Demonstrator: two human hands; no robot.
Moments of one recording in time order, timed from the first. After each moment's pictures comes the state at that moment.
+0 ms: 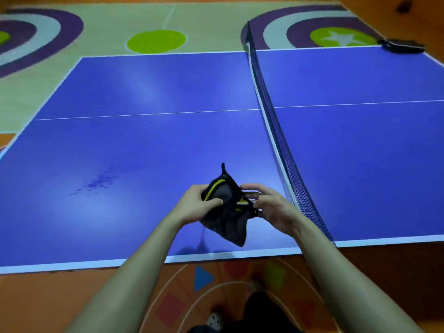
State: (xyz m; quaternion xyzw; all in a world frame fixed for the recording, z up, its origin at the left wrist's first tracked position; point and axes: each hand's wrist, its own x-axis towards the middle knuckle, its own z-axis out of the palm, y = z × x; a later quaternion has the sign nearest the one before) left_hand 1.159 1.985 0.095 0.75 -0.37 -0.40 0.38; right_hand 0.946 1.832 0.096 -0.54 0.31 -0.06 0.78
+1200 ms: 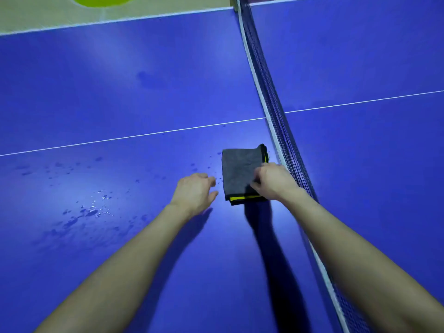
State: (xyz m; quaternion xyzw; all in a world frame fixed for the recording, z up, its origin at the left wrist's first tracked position) left_hand 1.389 1.660 -0.033 0.80 -0.58 -0.16 -0.02; right_hand 1.190 1.487 -0.027 -0.91 0.36 0.18 0.13
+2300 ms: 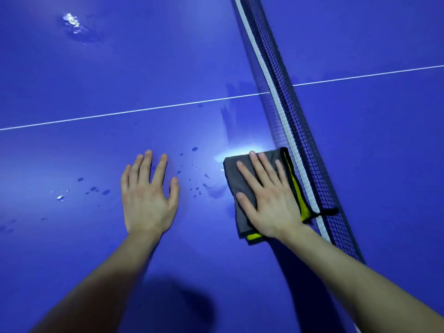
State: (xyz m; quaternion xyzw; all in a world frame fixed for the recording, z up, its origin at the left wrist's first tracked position) left_hand 1.419 1.636 -0.144 0.88 -0.45 0.03 0.12; right_hand 1.168 1.495 -0.128 -0.93 0.35 -0.01 0.08
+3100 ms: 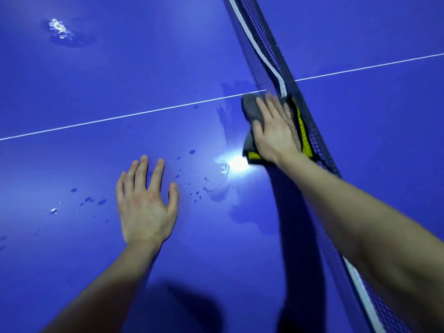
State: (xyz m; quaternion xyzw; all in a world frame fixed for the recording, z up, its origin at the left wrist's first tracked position) left_hand 1.420 1.633 -0.142 0.88 -0.45 0.03 0.12; right_hand 1.238 1.348 -0.139 -0.87 0.47 -0.07 0.14
